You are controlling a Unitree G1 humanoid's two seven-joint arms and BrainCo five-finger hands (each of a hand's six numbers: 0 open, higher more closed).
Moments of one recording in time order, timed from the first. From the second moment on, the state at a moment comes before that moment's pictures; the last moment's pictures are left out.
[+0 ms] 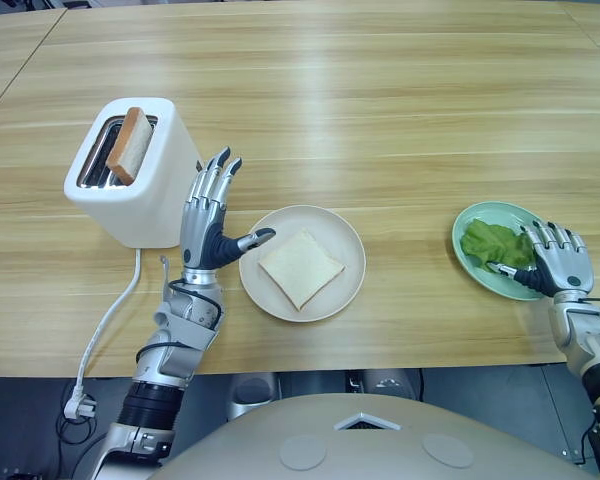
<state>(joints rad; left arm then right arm) 0.14 0.31 -0.14 -0.08 0.73 -0.35 0.52 -0.01 -0.81 0.20 0.76 -0.90 -0.11 -0.66</state>
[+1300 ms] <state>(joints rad) 0.11 0.31 0.04 -0.07 0.70 -0.39 0.64 -0.10 -0.46 0.46 0.02 -0.96 -0.41 -0.60</state>
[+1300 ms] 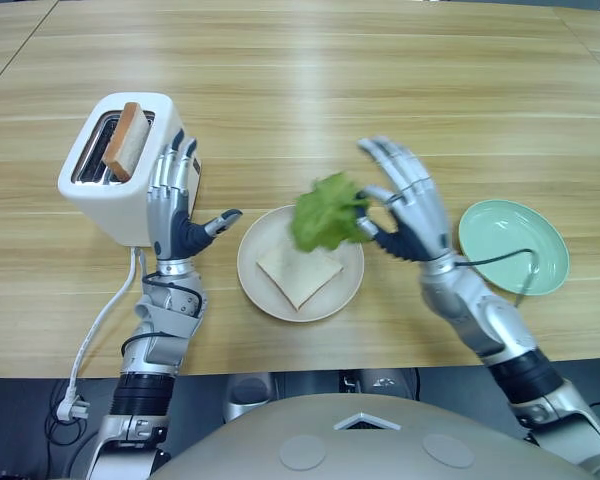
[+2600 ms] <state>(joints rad) -0.10 0.69 0.12 0.30 0.70 -0.09 0.37 -0.14 -0.56 0.61 0.36 -1.10 -0.39 -0.76</state>
